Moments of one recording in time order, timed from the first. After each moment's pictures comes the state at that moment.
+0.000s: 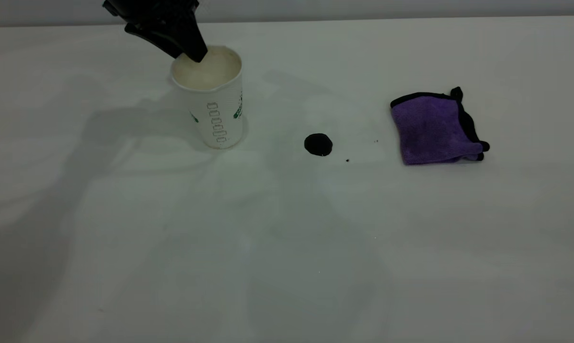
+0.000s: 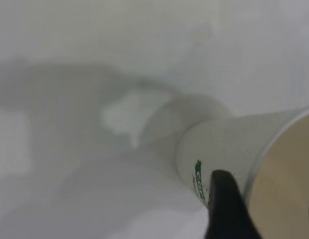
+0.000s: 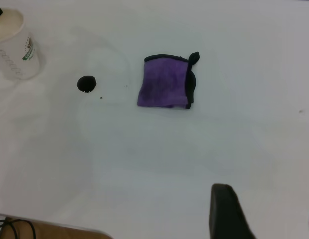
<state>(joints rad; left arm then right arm) -0.16 2.32 -1.66 -0.55 0.68 0.72 0.11 -0.02 -0.48 0.10 1.14 -0.03</state>
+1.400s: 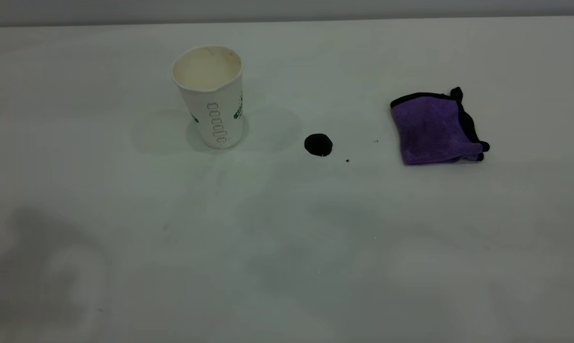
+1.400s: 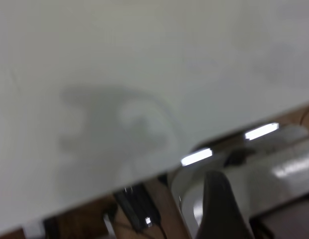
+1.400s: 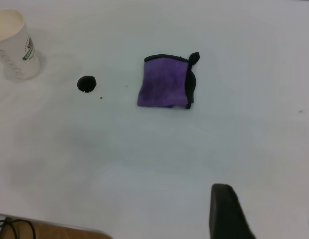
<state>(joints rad) -0.17 1.09 -1.03 -0.17 1.17 0.18 0.11 -0.02 -0.48 0.10 1.14 -0.03</state>
